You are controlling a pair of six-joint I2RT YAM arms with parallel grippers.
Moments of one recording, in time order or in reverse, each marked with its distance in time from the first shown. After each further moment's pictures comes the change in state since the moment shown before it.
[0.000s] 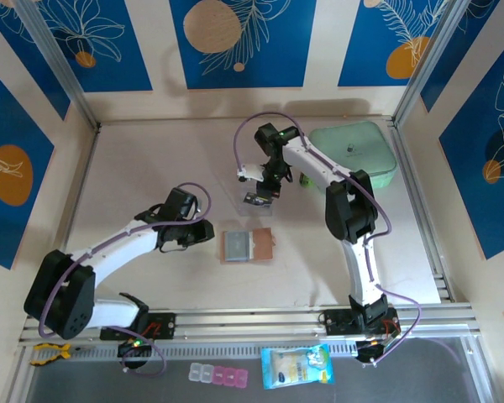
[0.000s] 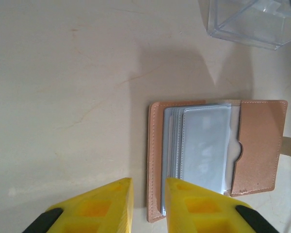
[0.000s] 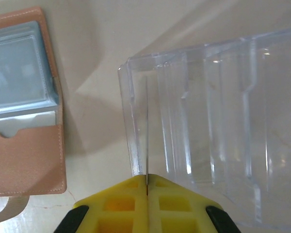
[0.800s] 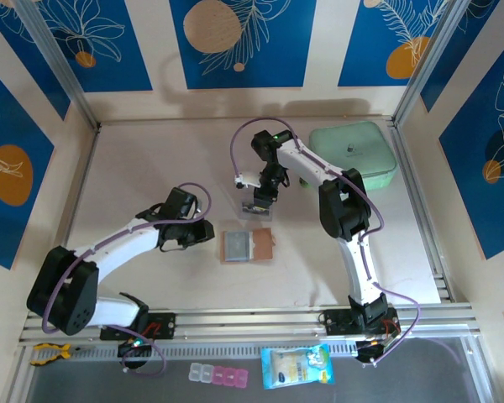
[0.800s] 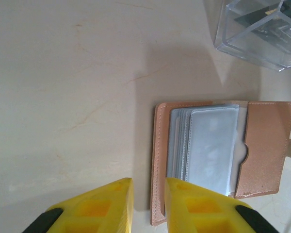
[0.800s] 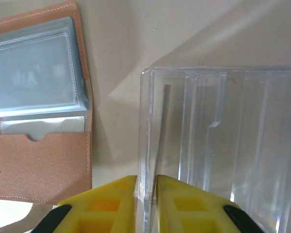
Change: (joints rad) left arm 0.011 0.026 0.004 0.005 0.023 0.000; right arm 0.011 0.054 0.016 -0.050 -0.056 -0.014
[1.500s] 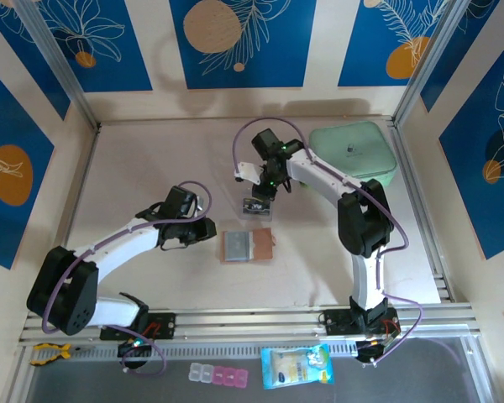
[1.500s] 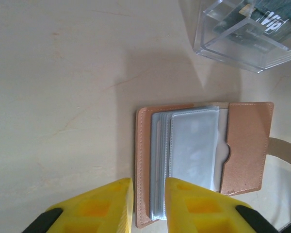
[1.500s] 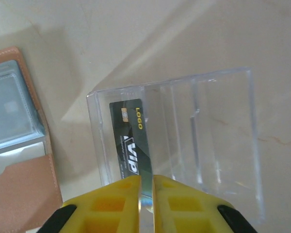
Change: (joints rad) left arm 0.002 0.000 0.003 0.034 0.037 -0.001; right arm 0.054 -0.253 -0.288 0.360 0.182 0.221
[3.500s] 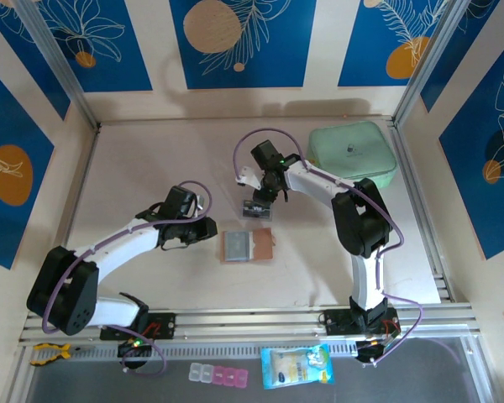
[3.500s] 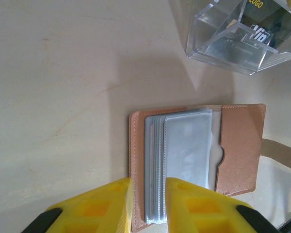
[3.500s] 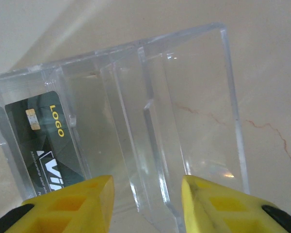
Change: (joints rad) left arm 0.000 0.000 -0.008 0.029 0.008 -0.003; right arm 0.004 0.001 -0.165 0.265 0.182 0.031
